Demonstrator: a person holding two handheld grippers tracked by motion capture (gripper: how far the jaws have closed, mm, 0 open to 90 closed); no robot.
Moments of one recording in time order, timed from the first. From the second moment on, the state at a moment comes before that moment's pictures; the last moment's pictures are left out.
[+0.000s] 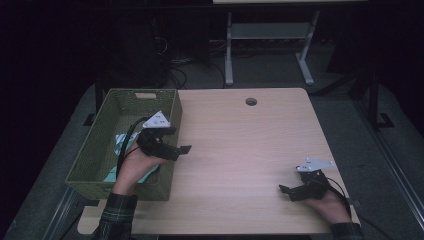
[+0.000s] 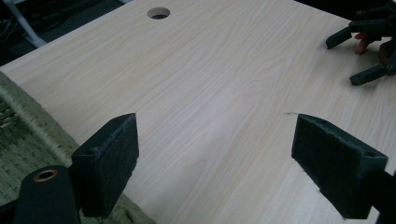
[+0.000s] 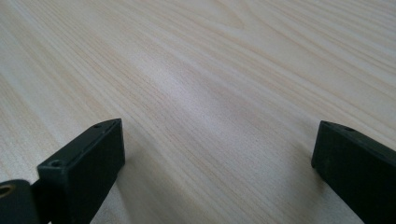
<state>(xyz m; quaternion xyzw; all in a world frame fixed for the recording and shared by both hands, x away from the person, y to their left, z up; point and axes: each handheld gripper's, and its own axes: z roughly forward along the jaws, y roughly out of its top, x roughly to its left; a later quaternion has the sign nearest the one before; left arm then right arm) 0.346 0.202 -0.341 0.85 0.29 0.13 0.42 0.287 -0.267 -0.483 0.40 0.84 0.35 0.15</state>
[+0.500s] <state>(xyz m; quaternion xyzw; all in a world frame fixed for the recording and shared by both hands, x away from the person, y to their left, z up) 0.347 0.233 -0.341 0.84 0.32 0.15 0.41 0.287 -0.267 -0.483 0.39 0.84 0.35 0.15</state>
